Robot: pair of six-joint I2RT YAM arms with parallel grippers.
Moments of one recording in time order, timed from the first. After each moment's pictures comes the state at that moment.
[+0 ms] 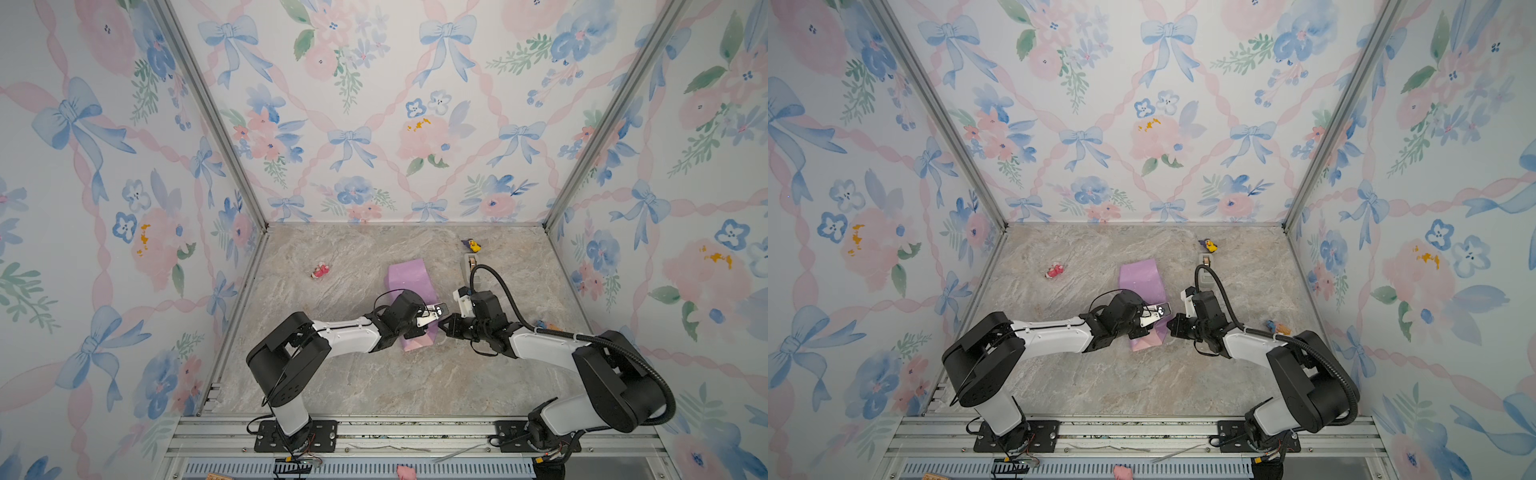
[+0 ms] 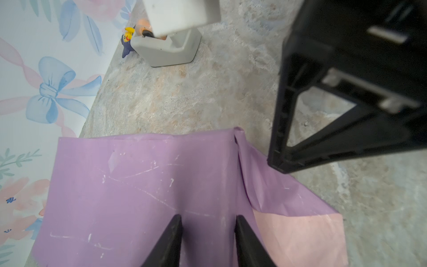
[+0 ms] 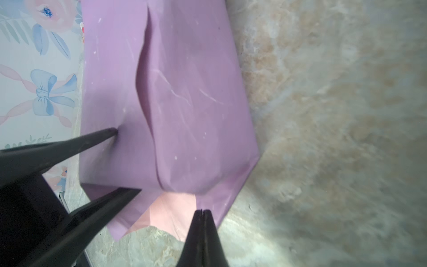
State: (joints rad) left arm -0.86 1.71 0.89 0.16 -0.11 0.60; right arm 0.49 1.51 0.57 0.17 -0.37 0.64
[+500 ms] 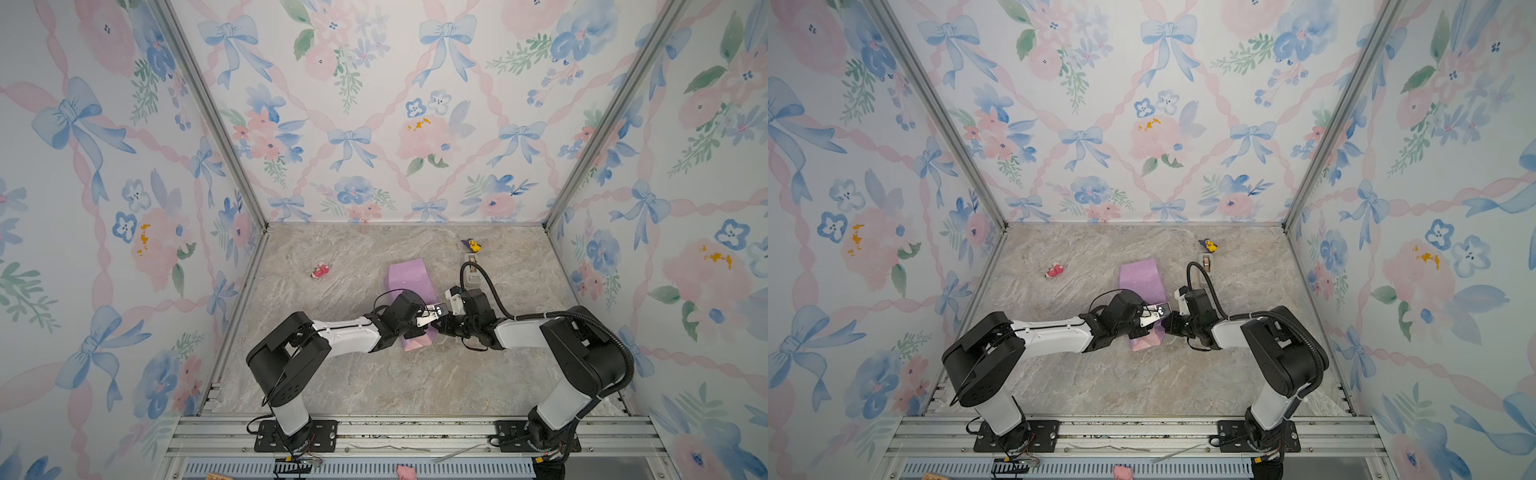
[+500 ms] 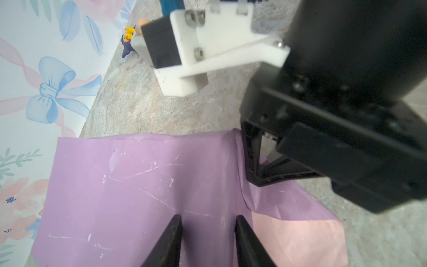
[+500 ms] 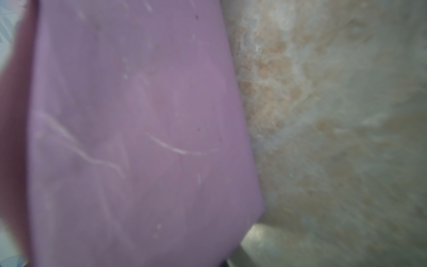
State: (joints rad) left arm -0.86 1.71 0.89 0.16 -0.11 0.60; right arm 0.49 1.70 0.61 0.31 -0.39 0.66
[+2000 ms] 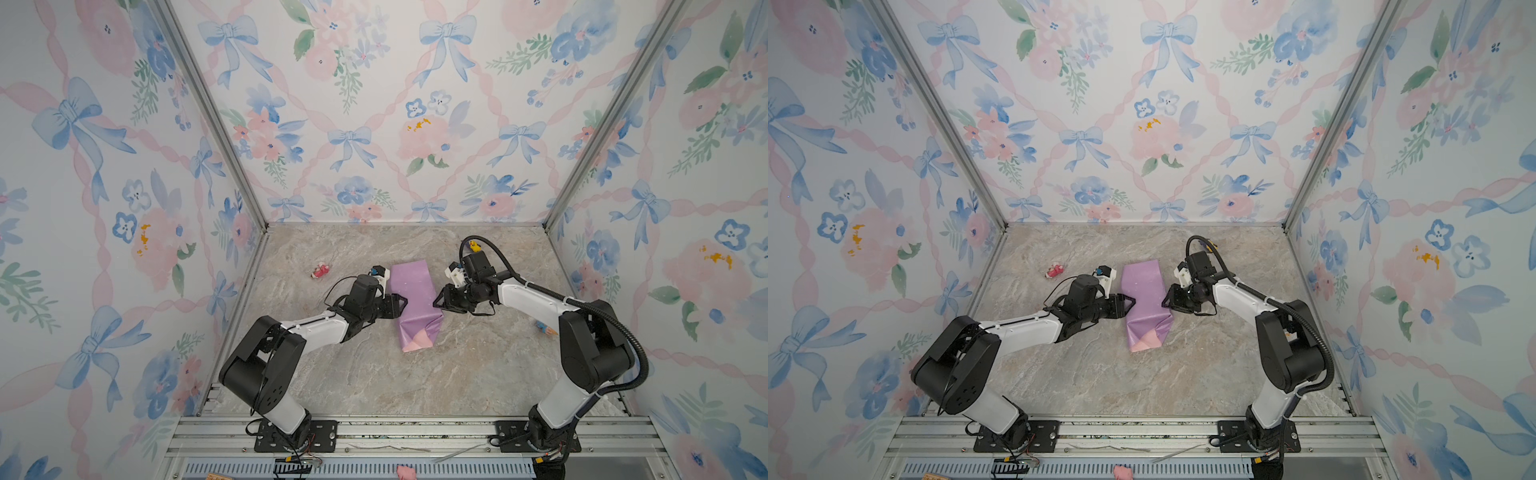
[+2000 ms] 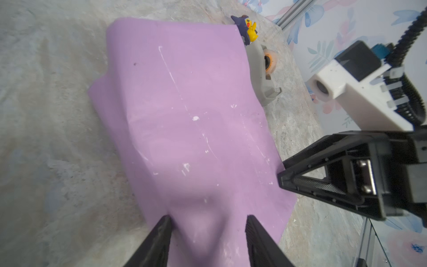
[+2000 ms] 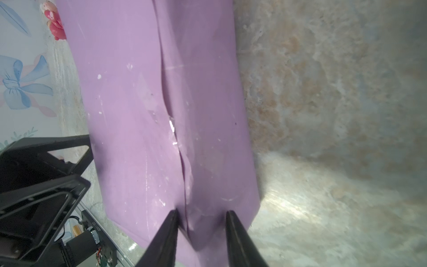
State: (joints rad) left arm -0.56 1.61 0.77 0.26 0.26 -0.54; right arm 0.40 1.70 1.10 -0.50 -0.46 0.47
